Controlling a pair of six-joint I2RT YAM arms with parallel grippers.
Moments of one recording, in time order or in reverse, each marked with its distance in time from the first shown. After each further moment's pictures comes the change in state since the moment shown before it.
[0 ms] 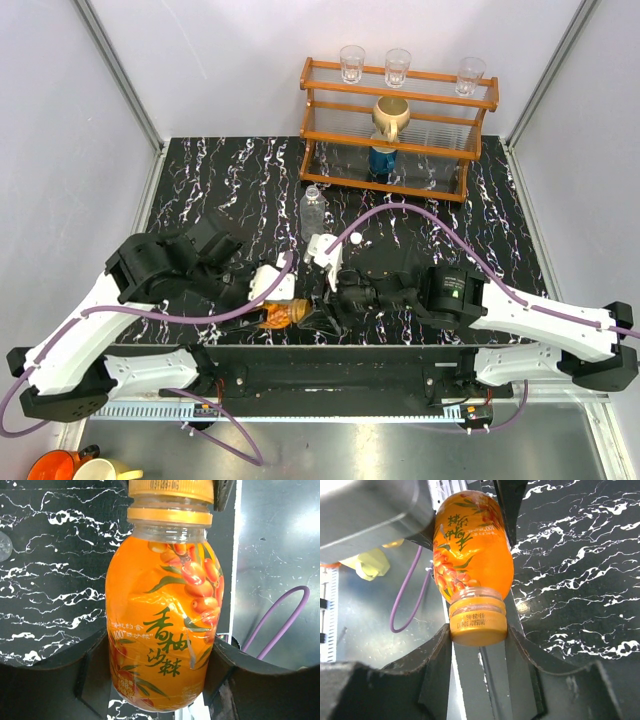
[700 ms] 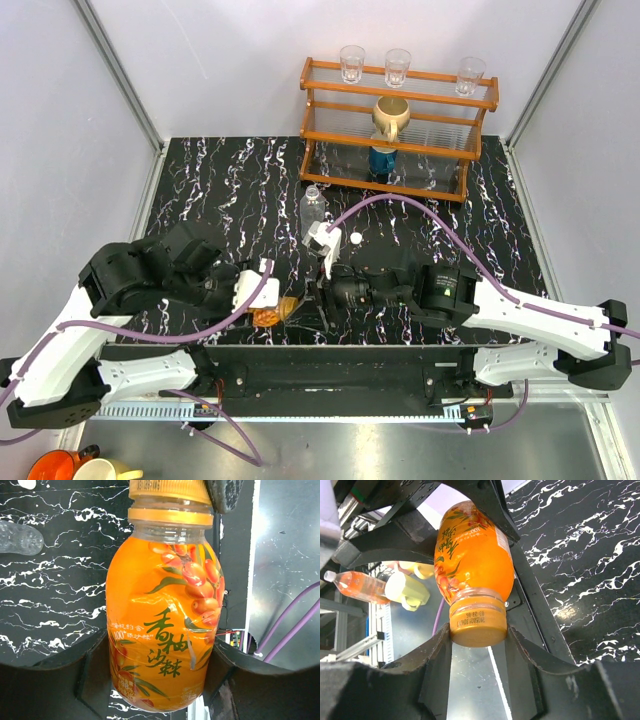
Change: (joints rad) left arm -0.010 -0.059 0.033 -0.032 -0.079 0.026; right arm -0.006 0.031 -0.004 0.114 -0.019 0.274
